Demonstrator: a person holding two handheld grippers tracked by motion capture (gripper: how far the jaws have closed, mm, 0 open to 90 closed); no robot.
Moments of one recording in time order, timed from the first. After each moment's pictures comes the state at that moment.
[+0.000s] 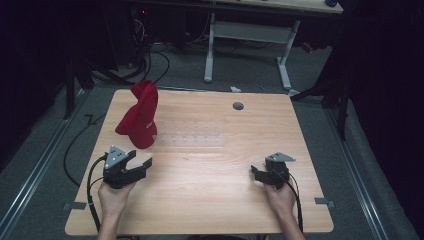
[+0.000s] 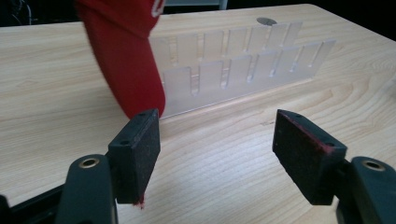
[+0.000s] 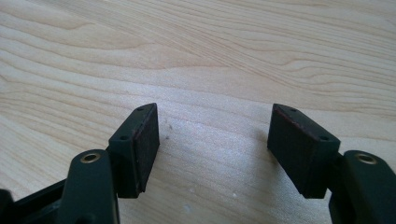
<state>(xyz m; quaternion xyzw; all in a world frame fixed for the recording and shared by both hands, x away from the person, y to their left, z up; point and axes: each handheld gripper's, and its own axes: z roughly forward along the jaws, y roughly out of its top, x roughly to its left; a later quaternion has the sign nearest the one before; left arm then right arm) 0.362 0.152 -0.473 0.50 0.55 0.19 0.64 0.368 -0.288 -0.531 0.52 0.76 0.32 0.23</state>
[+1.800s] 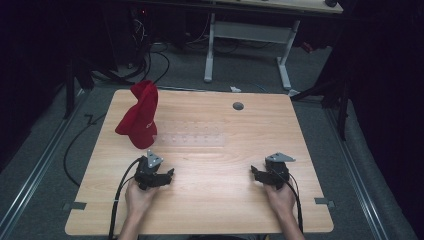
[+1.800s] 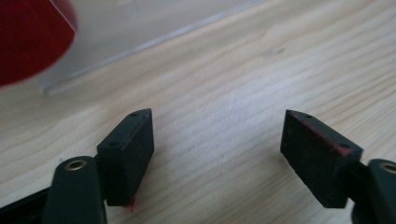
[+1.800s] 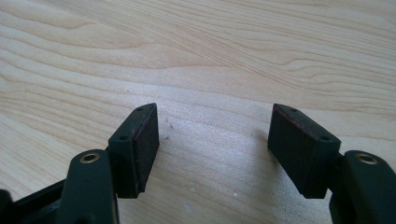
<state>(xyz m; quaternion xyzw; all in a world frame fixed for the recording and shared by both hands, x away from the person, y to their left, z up) 0.388 0.091 -0.548 0.60 0.56 0.20 0.54 0.368 -0.288 -0.531 0.52 0.76 0.32 0.23</state>
